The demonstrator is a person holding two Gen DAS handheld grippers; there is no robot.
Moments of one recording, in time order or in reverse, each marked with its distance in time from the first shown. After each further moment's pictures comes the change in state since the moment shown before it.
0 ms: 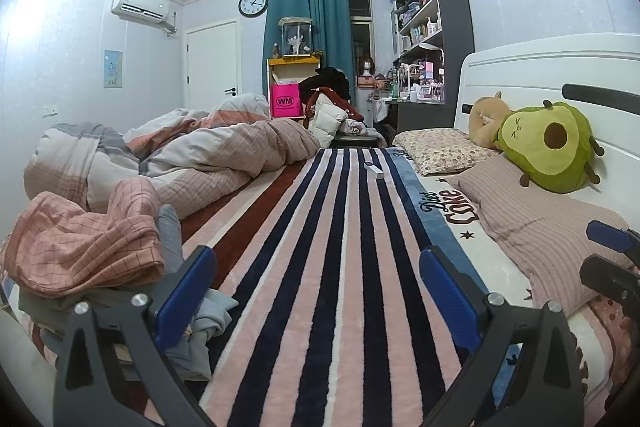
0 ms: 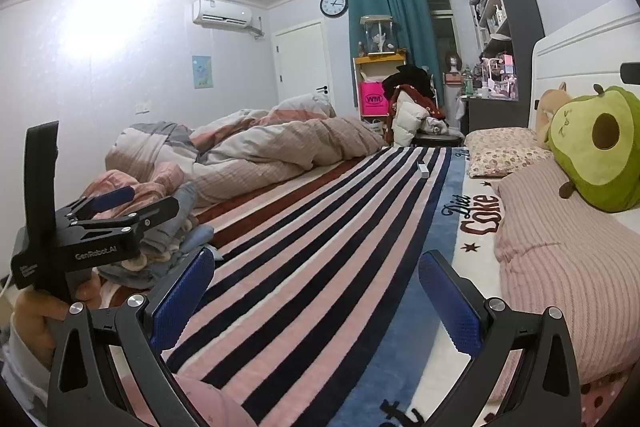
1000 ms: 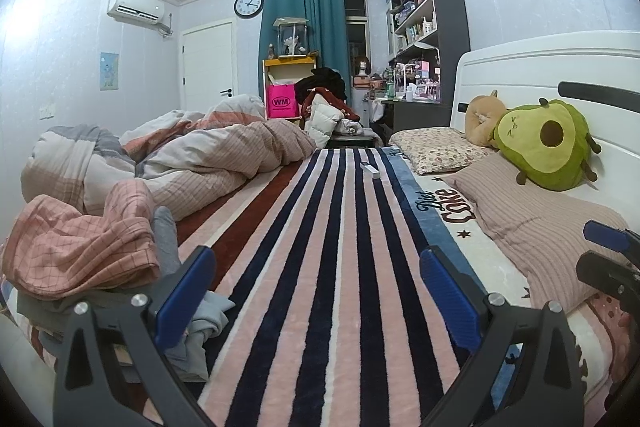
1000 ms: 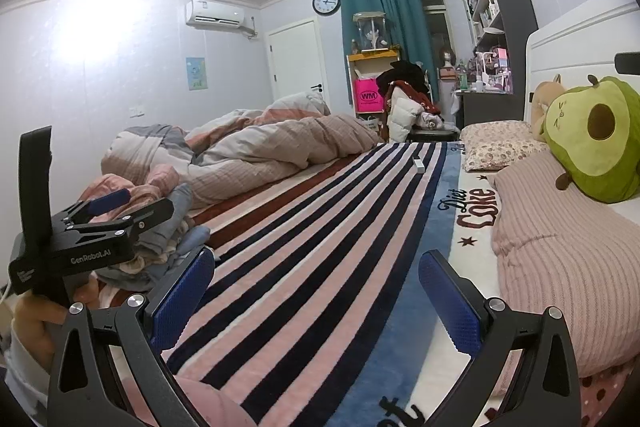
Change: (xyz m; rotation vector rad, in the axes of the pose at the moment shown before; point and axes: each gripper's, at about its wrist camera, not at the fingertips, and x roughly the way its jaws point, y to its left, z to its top) left arm 0.000 -0.004 -0.002 0.012 -0.004 -0.012; right arm 0.000 -0.003 -0.003 0.023 0.004 -0.013
